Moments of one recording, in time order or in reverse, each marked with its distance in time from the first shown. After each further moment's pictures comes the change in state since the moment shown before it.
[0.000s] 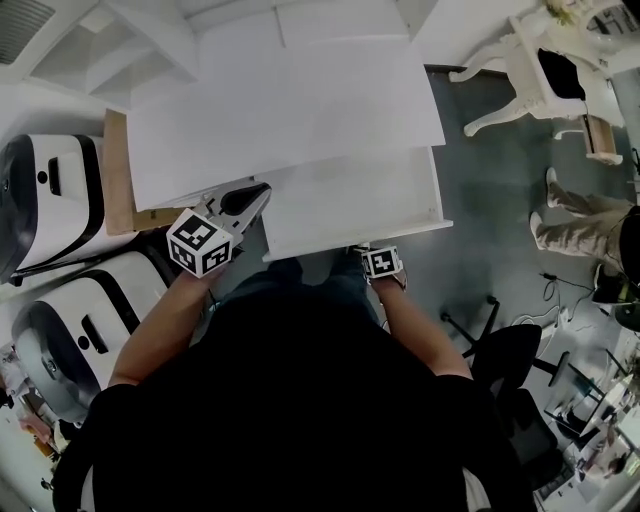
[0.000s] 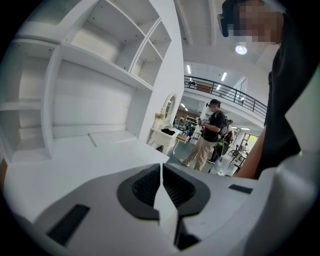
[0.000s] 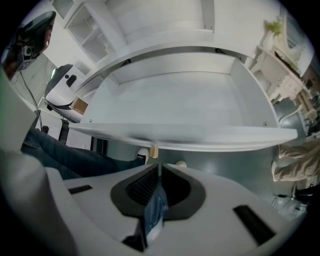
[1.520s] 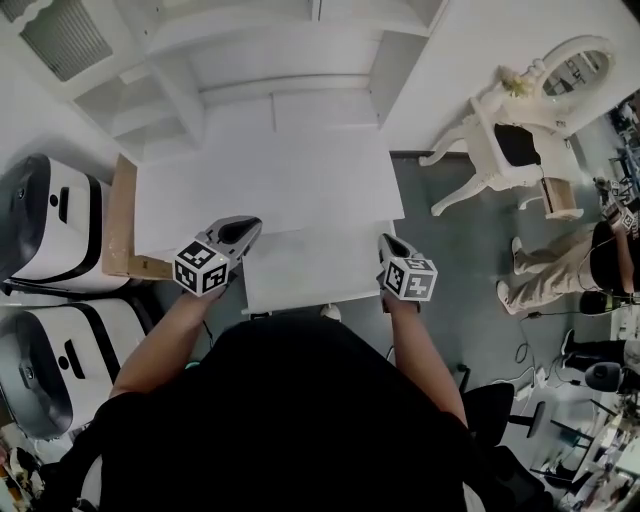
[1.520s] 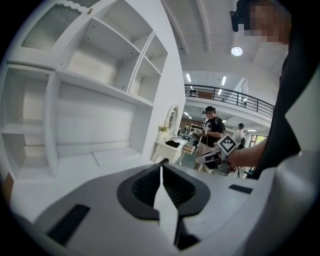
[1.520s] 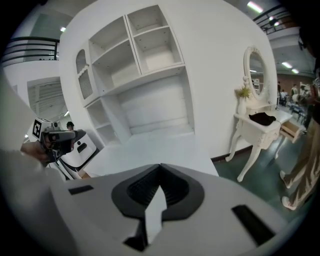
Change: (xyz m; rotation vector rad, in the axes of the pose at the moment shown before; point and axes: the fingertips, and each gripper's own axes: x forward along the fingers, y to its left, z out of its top) left arm 0.002 -0.012 0.072 0.038 -0.127 0.078; right arm -0.322 -0.048 0.220 0.012 -0.770 -0.036
